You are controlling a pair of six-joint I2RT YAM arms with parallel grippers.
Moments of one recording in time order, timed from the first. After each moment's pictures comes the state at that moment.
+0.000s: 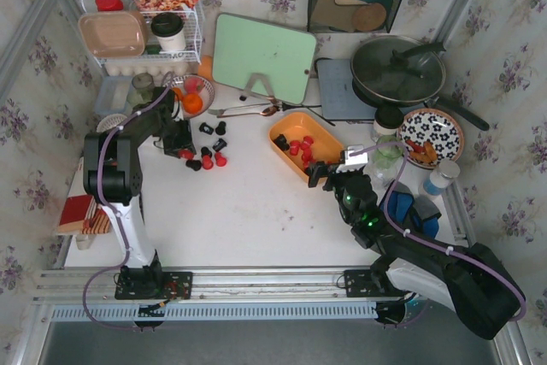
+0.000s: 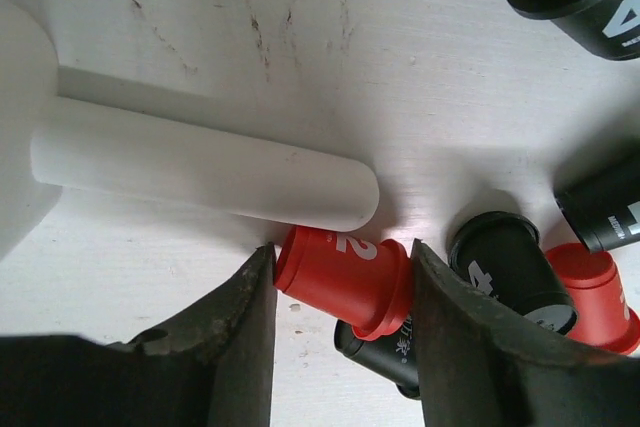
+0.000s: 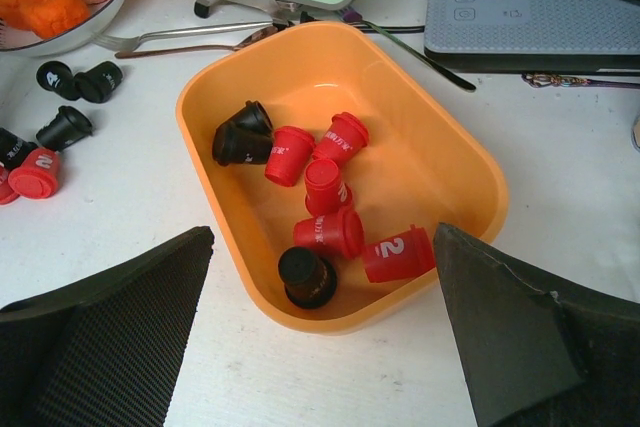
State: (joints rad) left arm -0.05 2.03 1.44 -0.65 0.15 -0.19; right arm 0.64 1.00 0.23 0.68 0.42 0.21
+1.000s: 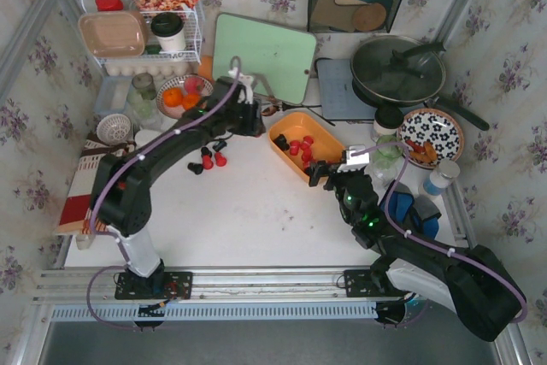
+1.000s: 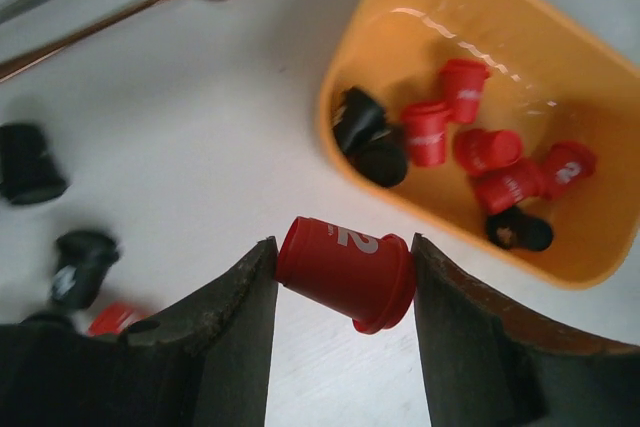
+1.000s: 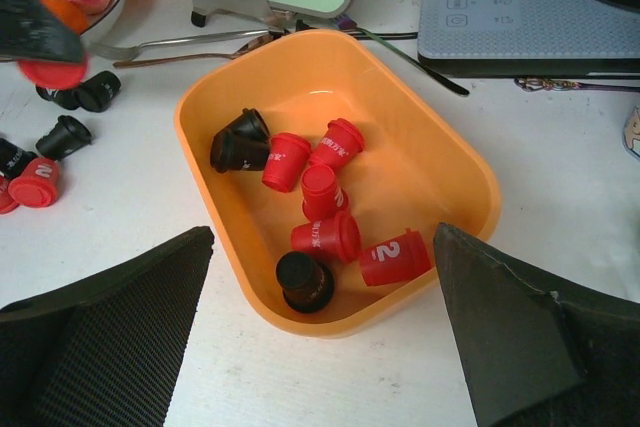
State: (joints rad) left arm -0.51 1.77 1.42 -0.35 0.15 -0.26; right arm 0.64 0.99 0.23 0.68 0.42 0.22
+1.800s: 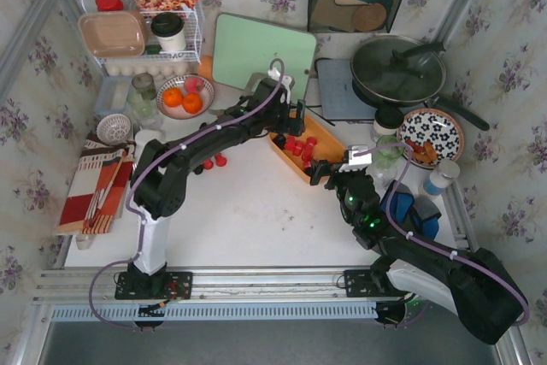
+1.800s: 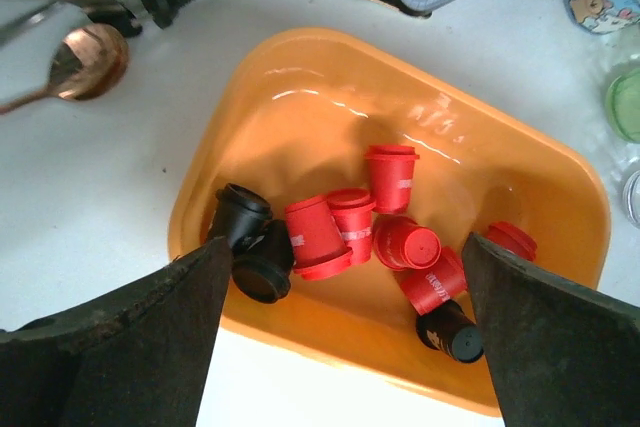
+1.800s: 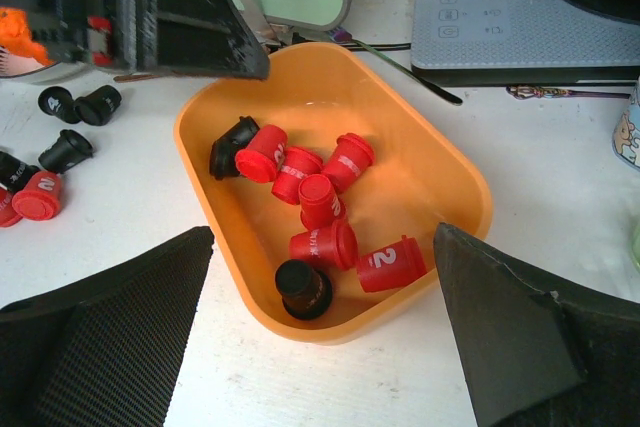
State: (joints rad) left arm -0.70 2.09 1.73 -0.27 0.05 -0.32; right arm 0.64 0.97 0.23 0.68 0.45 0.22
